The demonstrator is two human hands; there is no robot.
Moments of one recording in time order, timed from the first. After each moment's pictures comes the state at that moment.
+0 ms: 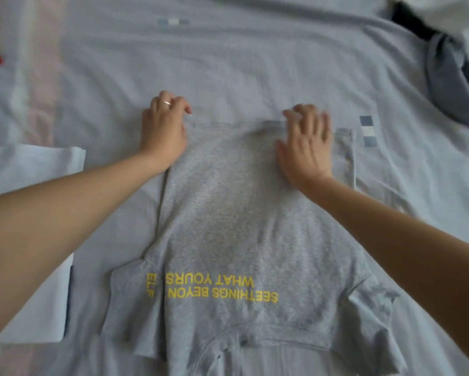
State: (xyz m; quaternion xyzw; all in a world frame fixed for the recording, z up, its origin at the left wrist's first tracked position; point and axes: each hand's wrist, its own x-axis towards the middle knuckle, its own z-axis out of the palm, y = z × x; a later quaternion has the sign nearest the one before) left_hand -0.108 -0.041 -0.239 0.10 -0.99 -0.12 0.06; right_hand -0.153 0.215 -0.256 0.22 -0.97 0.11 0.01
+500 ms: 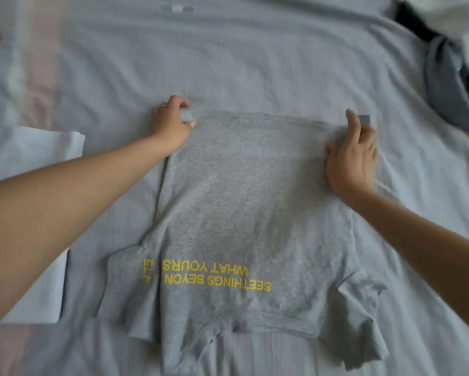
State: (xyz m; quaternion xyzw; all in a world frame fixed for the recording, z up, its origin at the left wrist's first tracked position) left_hand -0.116 -0.041 -0.263 0.25 -0.93 -0.27 -0.03; right_hand -0.146 0.284 -0.248 0.01 -0.98 0.20 -0.04
